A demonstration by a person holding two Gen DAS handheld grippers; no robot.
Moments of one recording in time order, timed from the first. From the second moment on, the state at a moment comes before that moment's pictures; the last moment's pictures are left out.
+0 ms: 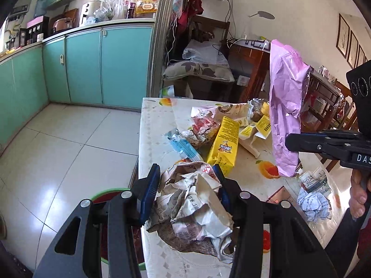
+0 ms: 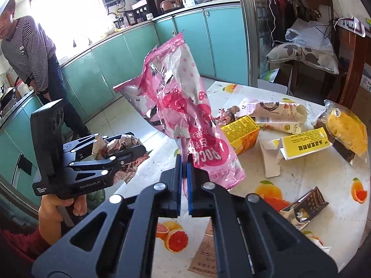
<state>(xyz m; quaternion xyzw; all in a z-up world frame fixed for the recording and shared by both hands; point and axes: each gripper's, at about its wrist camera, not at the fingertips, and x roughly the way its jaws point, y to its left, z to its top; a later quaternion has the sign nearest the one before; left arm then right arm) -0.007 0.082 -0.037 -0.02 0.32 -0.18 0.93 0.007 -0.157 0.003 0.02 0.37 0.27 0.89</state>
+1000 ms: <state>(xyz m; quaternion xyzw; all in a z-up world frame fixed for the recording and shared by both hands) 0.040 0.193 -0.116 -0.11 0.40 -0.08 0.91 0.026 -0.040 -0.012 -0.06 0.36 0.27 0.89</state>
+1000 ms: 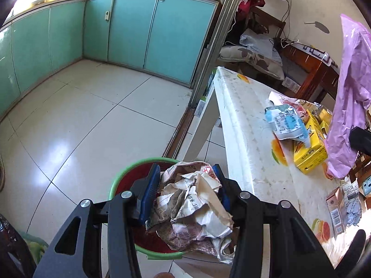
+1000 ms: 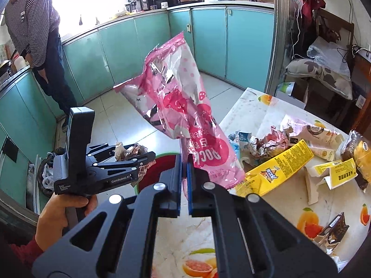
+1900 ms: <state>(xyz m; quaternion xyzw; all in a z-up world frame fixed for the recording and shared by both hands) 0.060 0.216 -0.169 -0.14 0.48 -0.05 0.87 0.115 0.007 -0.061 0.07 0.50 0.37 0.78</state>
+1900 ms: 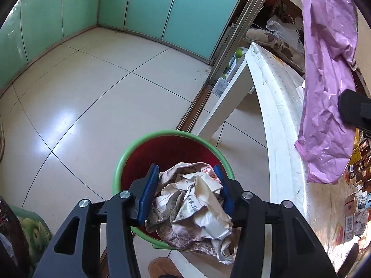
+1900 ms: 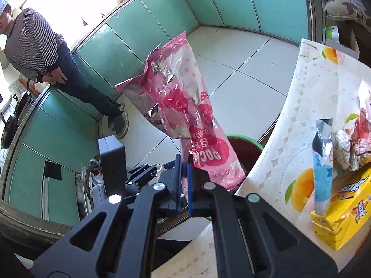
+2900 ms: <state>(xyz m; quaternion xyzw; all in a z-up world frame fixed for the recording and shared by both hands) 0.053 0.205 -0.145 -0.12 0.46 -0.04 0.88 0.075 -0.027 -0.038 0.07 0.45 0.34 0.82</state>
